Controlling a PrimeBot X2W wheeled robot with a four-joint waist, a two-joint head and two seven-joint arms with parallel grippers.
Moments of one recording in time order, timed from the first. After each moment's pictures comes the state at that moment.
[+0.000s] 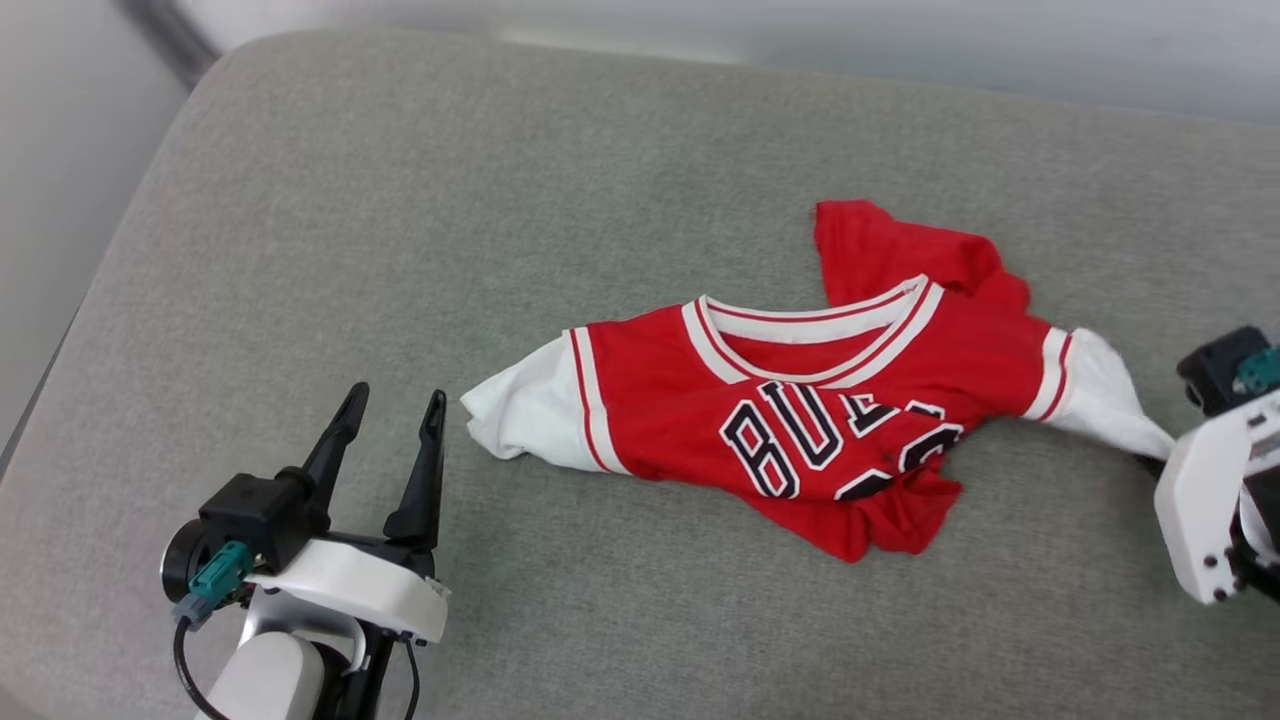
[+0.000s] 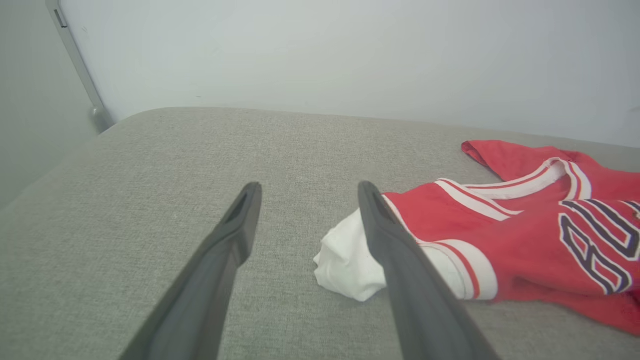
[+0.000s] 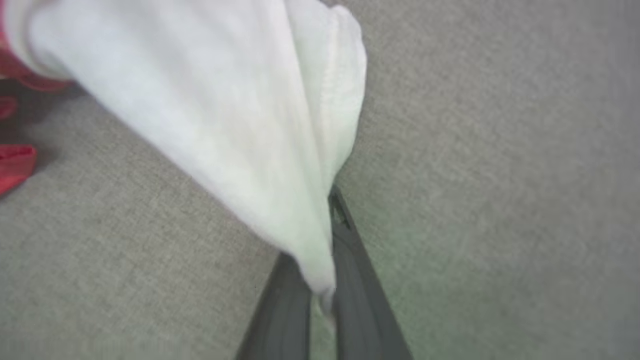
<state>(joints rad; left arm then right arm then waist) -0.19 0.28 -0.24 0.15 -0.43 -0.03 -0.26 -0.42 -0.67 0.39 0.27 0.52 0.13 0.58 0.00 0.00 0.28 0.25</state>
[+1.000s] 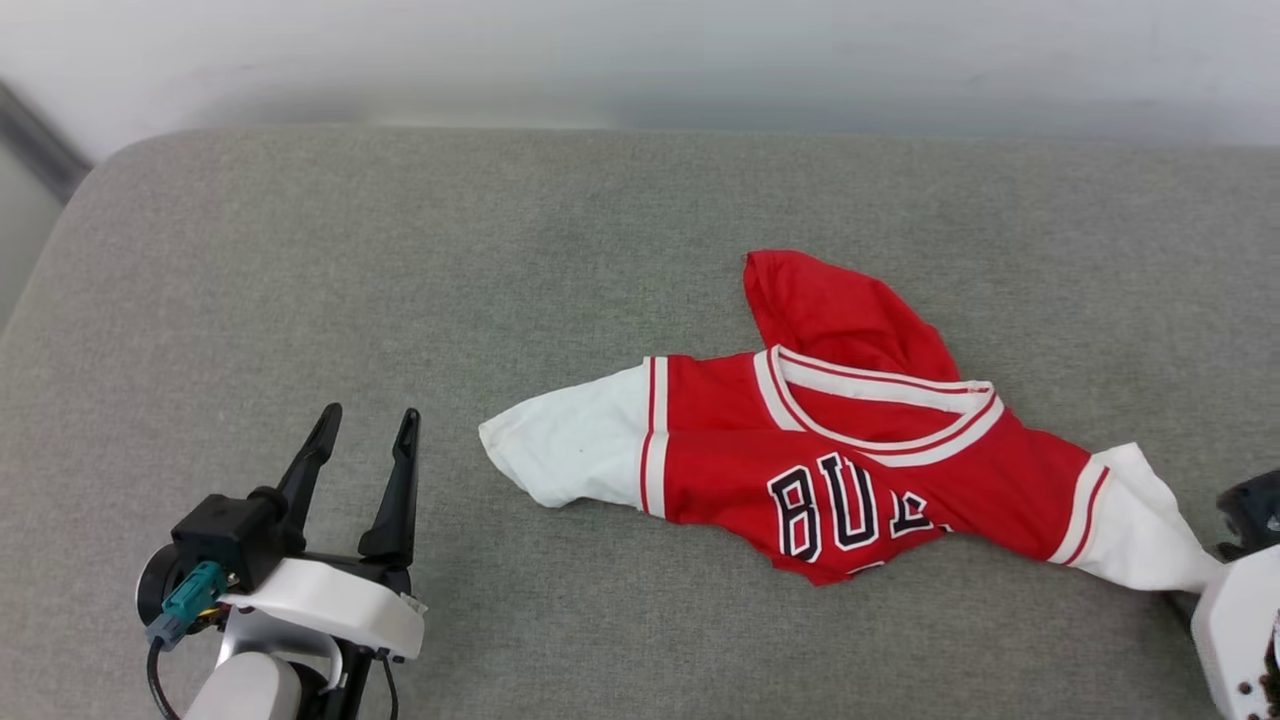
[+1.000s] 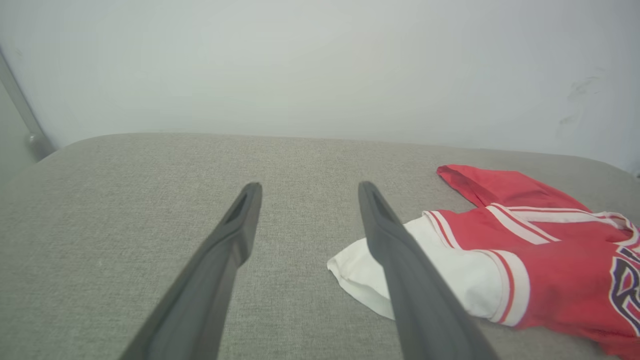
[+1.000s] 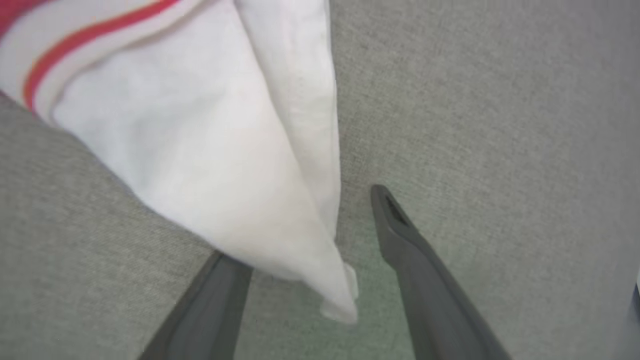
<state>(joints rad) -0.15 0.30 -0.22 0.14 -0.44 -0.03 -0.26 -0.20 -0.72 0.36 0.34 0.46 0.13 0.39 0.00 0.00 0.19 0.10</state>
